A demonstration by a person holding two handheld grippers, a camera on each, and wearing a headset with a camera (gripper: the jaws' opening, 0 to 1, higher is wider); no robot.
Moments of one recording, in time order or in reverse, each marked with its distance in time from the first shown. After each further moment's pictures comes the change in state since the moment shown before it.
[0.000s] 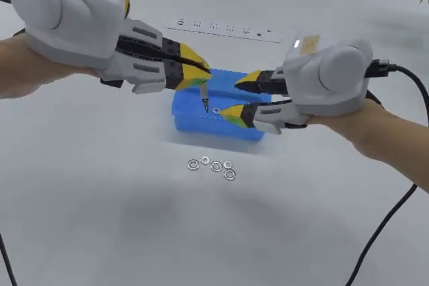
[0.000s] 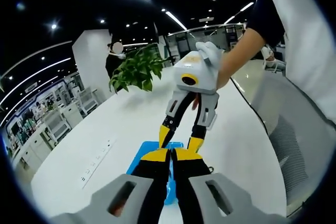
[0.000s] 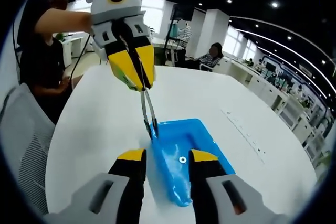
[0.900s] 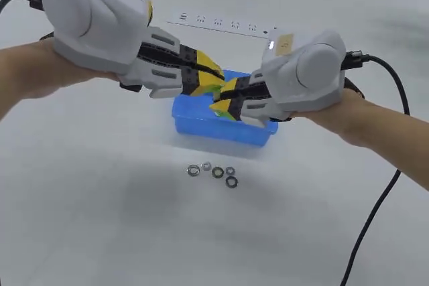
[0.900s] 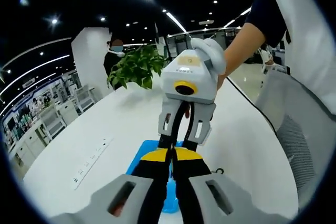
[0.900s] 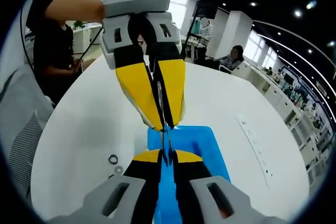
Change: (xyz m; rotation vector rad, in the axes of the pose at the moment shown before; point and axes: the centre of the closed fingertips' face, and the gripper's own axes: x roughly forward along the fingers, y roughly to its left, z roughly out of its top) left arm 0.035 0.012 -0.012 -0.031 -0.019 -0.023; right arm 0.049 -0.006 0.004 -0.160 0.042 0.140
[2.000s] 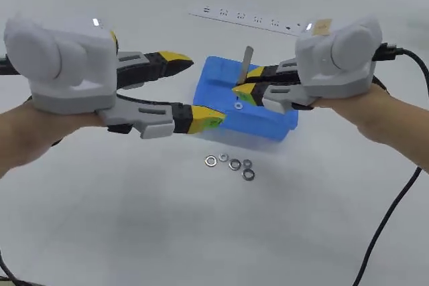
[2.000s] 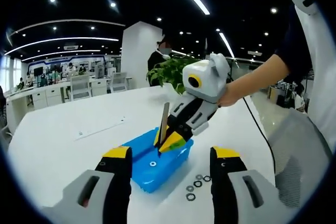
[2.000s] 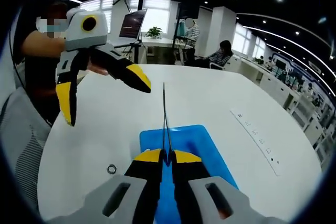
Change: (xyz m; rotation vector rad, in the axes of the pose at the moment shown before) left arm -0.038 0.003 -0.029 -0.353 -0.129 0.274; right arm -0.003 -0.011 0.002 0.148 -0.047 -0.032
